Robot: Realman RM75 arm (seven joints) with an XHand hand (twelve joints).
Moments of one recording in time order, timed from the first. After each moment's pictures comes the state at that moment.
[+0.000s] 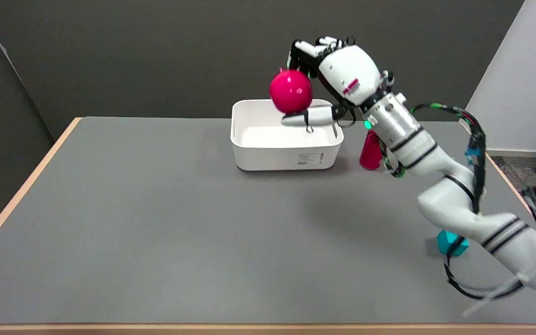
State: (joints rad) arm 0.25 -0.93 -1.79 1.49 0.16 0.50 0.54
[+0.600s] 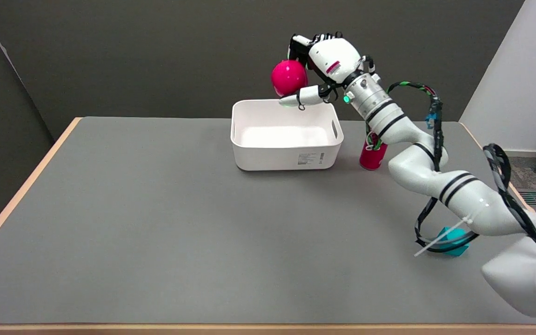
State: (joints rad) arm 0.63 -1.02 -1.99 0.99 0.21 0.50 0.52
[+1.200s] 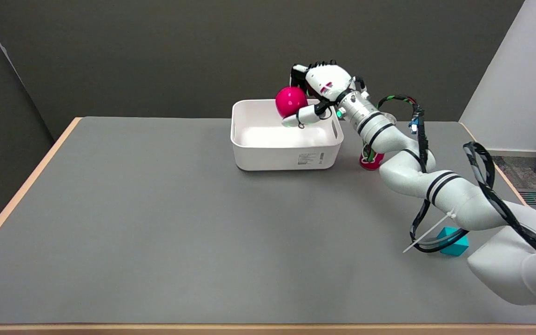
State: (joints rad) arm 0.71 -1.07 -2.09 0.77 0.24 0.45 0.52
